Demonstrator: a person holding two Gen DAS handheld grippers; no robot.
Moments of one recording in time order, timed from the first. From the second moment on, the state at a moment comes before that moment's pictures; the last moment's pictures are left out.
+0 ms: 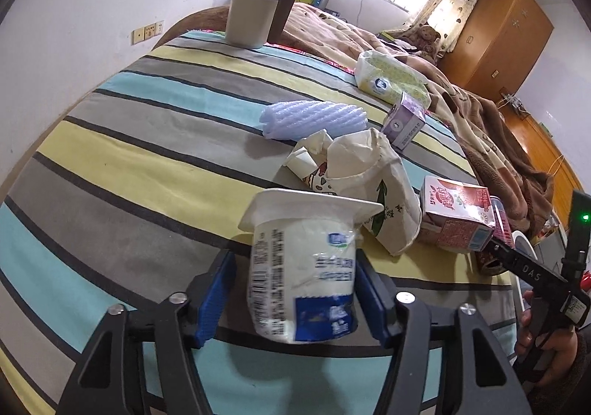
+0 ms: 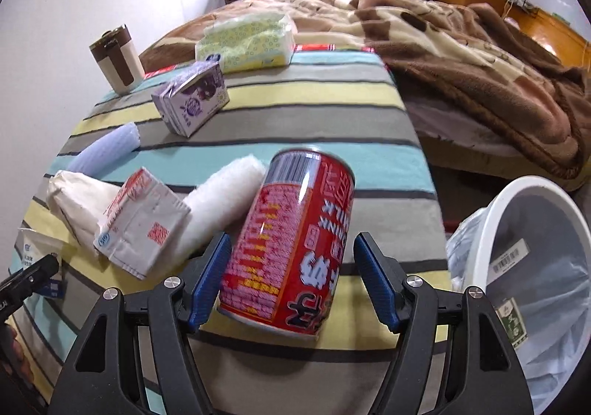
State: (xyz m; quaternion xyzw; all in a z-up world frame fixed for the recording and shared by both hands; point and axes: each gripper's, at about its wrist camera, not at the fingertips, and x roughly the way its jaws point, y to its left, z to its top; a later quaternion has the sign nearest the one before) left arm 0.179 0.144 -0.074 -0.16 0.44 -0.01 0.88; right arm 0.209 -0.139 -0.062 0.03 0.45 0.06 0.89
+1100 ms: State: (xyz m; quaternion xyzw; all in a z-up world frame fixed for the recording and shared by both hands) left arm 0.155 0.069 -0.025 -0.12 0.39 -0.09 0.91; right arm 0.158 -0.166 -0.036 0.09 0.38 0.09 0.92
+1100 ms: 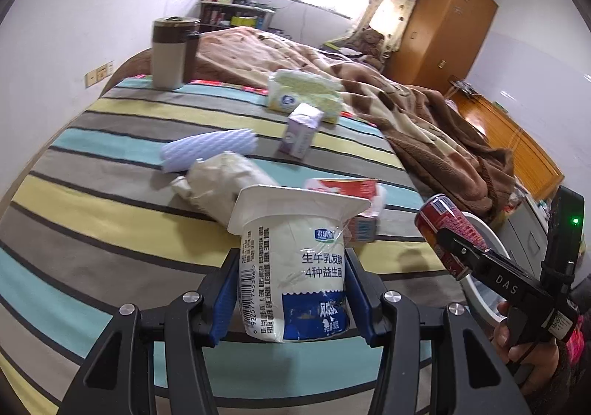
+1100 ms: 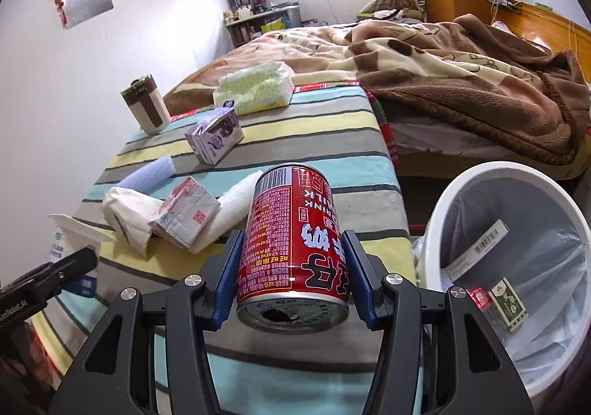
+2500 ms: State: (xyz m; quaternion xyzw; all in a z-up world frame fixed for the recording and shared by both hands) left arm 0.171 -0.178 0.000 0.01 0.37 -0.28 0.88; right arm 0.107 -0.318 -0.030 0.15 0.34 -0.07 0.92
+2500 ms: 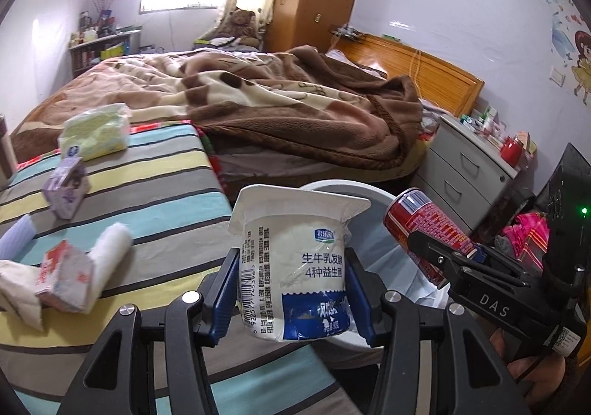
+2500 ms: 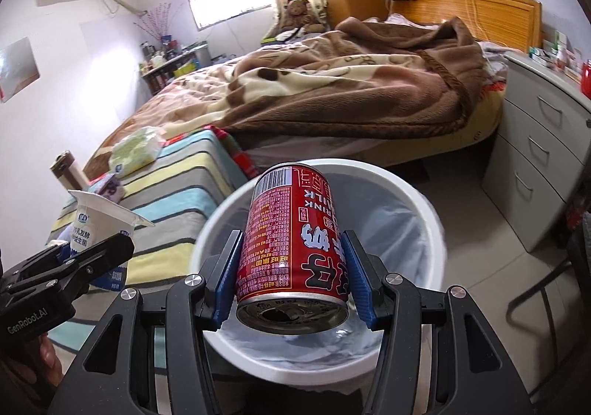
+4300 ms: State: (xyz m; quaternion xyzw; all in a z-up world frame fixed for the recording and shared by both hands) left arm 0.172 -0.118 0.000 -0.03 0.36 -0.25 0.90; right arm 0.114 -0.287 -0.030 0.13 0.33 -0.03 0.93
